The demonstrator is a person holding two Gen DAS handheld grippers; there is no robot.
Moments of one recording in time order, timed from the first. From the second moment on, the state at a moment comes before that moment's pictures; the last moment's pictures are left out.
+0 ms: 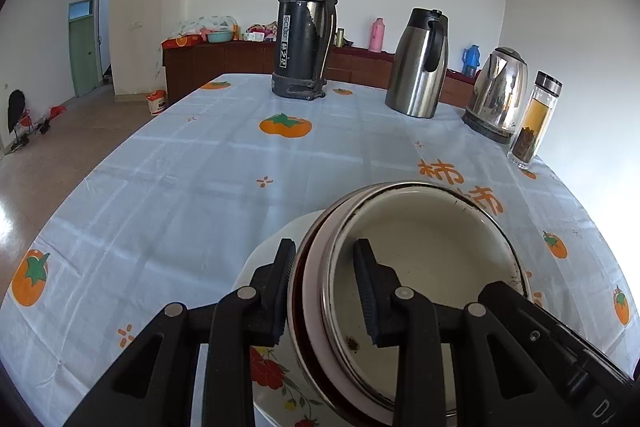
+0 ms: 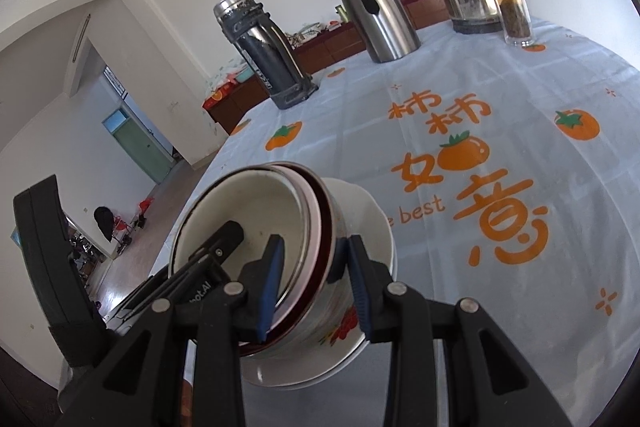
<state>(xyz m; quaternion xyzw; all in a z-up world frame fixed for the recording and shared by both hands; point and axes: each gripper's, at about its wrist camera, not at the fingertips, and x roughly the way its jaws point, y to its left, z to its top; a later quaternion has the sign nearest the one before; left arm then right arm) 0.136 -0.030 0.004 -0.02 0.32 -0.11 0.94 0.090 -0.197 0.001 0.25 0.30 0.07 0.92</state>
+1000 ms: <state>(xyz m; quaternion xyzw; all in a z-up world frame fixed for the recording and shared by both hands) 0.134 -0.021 0.010 -0.02 0.25 -0.08 0.96 0.077 -0.204 0.011 0.23 0.19 0.03 0.96</state>
